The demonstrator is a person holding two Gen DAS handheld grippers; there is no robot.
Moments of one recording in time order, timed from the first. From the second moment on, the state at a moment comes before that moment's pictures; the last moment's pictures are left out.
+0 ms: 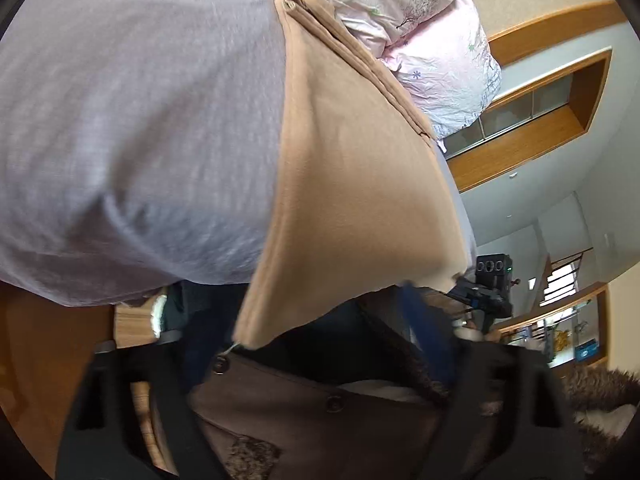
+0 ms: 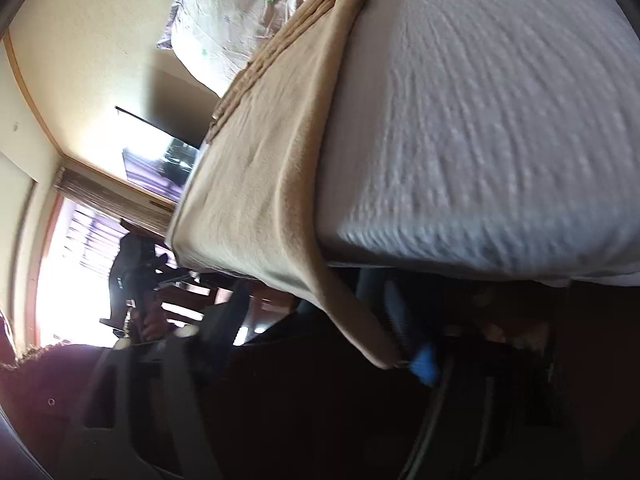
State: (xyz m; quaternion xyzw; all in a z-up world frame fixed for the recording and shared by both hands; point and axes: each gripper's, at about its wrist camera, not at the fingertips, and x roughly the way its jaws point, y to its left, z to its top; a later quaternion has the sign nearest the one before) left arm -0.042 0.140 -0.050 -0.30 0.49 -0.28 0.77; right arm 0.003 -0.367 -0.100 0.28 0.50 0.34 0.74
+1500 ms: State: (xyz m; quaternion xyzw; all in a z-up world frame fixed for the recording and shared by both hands) left arm 0.078 0.067 0.026 -0.21 0.53 -0.32 0.76; right arm 0.259 -0.353 0.000 0.33 0.37 0.25 0.83
